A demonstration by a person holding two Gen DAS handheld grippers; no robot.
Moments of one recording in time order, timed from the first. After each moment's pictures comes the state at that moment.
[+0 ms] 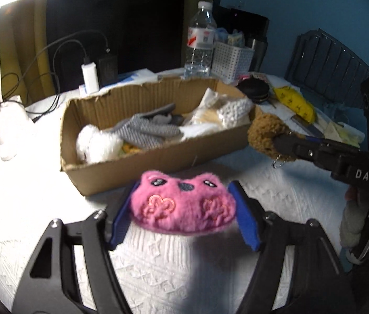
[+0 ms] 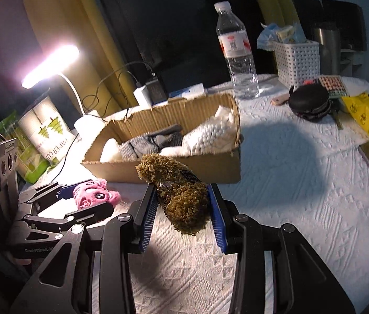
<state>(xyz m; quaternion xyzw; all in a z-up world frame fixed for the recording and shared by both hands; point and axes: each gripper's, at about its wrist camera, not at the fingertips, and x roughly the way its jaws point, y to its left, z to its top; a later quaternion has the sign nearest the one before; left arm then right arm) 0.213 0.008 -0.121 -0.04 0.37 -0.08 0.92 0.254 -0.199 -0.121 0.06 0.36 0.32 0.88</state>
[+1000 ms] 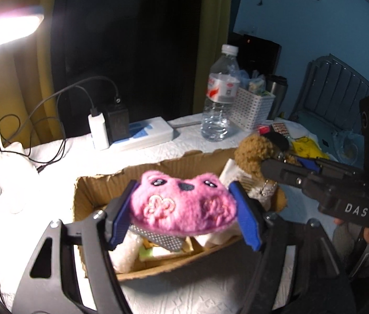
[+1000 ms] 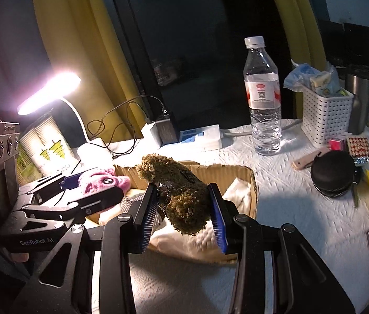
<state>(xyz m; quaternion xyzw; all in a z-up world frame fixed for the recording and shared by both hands) 0.288 0.030 -0.074 -0.06 0.32 -0.05 0.95 0.329 -0.163 -0.076 0.04 0.31 0.36 0.88</state>
